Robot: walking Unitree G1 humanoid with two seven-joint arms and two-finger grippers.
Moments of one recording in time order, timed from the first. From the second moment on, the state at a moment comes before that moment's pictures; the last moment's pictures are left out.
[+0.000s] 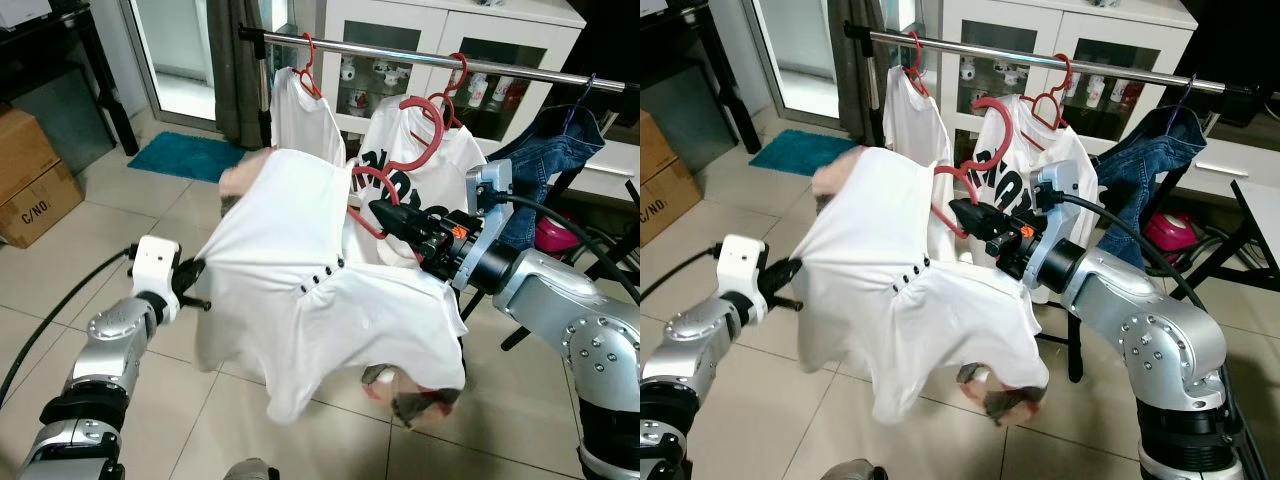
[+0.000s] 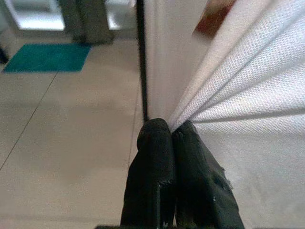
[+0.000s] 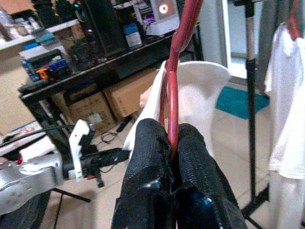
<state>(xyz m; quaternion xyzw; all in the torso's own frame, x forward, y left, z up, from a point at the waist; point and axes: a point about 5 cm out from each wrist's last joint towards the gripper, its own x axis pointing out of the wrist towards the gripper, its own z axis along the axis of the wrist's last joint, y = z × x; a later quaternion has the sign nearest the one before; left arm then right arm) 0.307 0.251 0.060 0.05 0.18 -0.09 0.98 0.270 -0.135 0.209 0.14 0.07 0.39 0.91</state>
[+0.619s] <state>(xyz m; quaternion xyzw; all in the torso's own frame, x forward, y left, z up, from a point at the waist) 0.299 0.240 0.030 0.05 0.25 -0.02 0.97 0.280 -0.137 0.211 0.13 0.06 0.36 0.92</state>
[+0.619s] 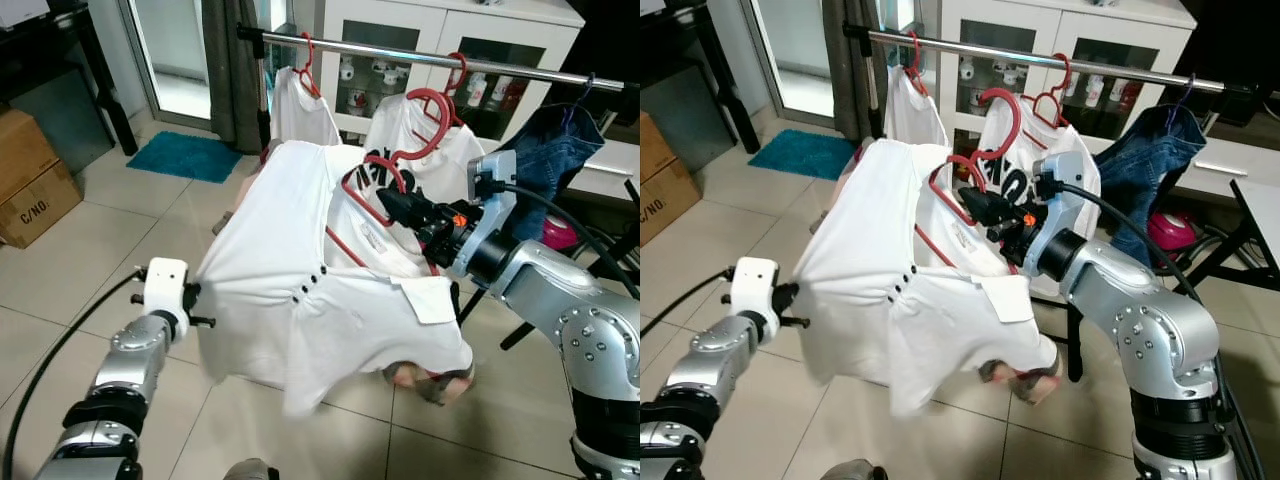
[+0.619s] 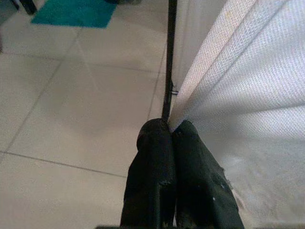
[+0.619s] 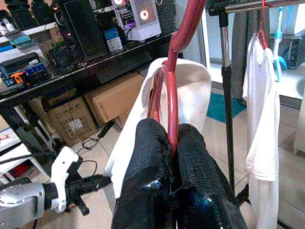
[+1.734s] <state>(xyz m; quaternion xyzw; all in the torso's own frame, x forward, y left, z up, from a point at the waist) 0.283 0.247 0.039 0.10 0.20 -0.15 0.96 0.294 -0.148 0.209 0.05 0.07 0.31 0.95</state>
